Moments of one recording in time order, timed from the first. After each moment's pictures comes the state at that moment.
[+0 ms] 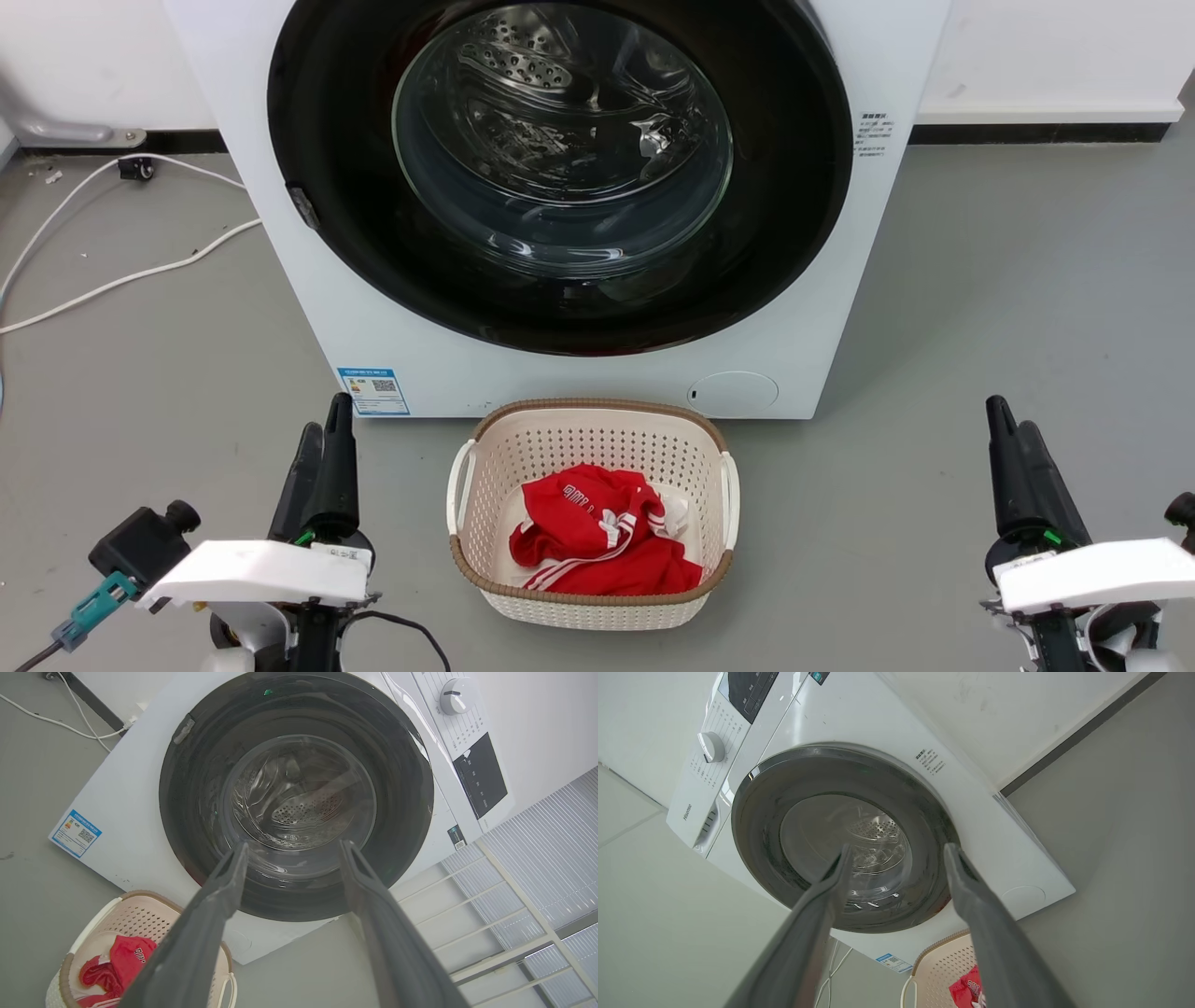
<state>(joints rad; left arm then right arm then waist) -0.08 0.05 0.05 0.09 -0.97 -0.13 -0.06 -0.03 -0.05 -0.07 0.08 0.87 0.13 -0.06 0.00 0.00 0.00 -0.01</state>
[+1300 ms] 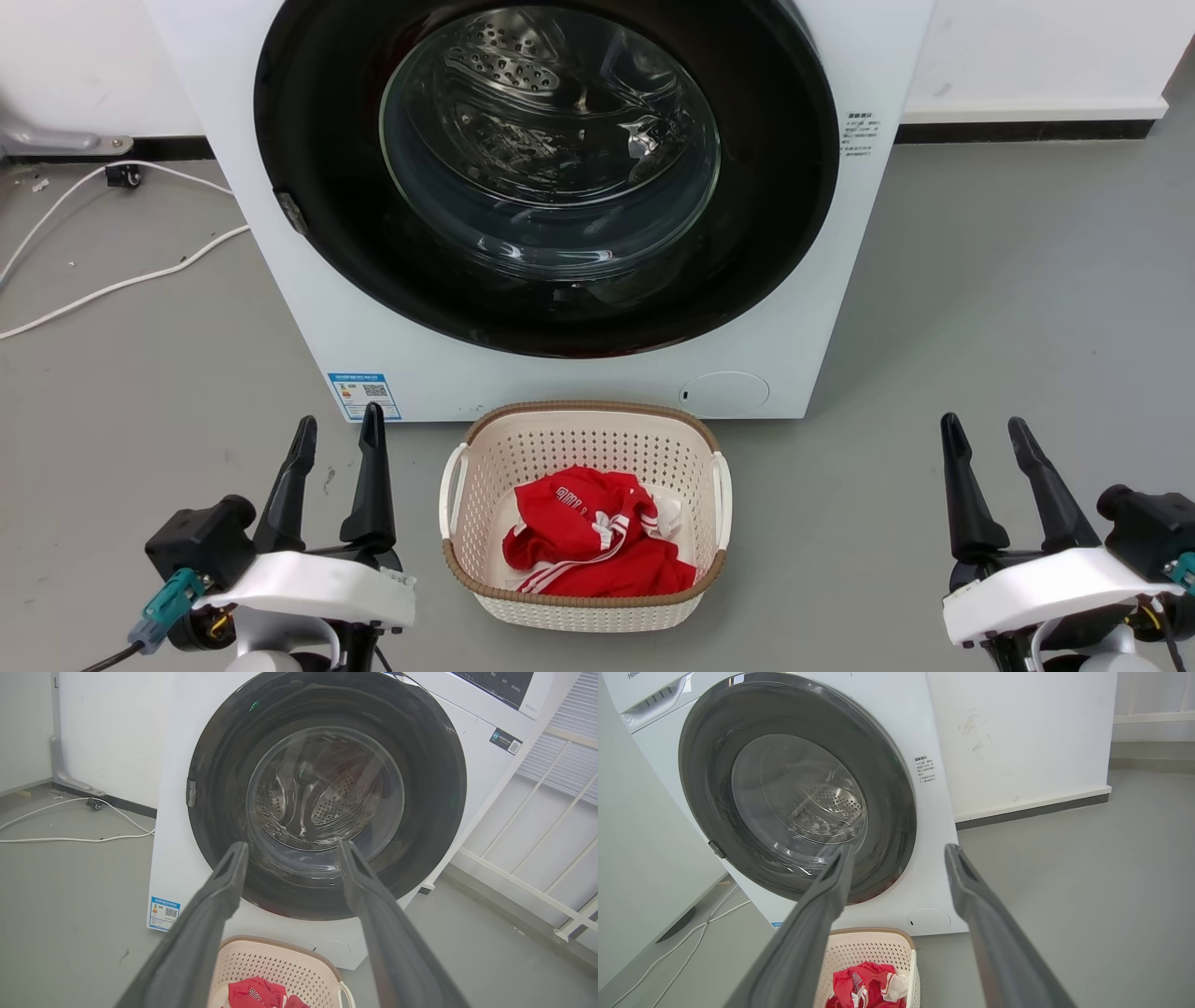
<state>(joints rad) -0.06 0.05 0.01 0.08 -0.42 -0.10 -0.17 -0.01 -0.05 -0.03 0.05 0.32 0.13 -0.10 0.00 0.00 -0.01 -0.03</state>
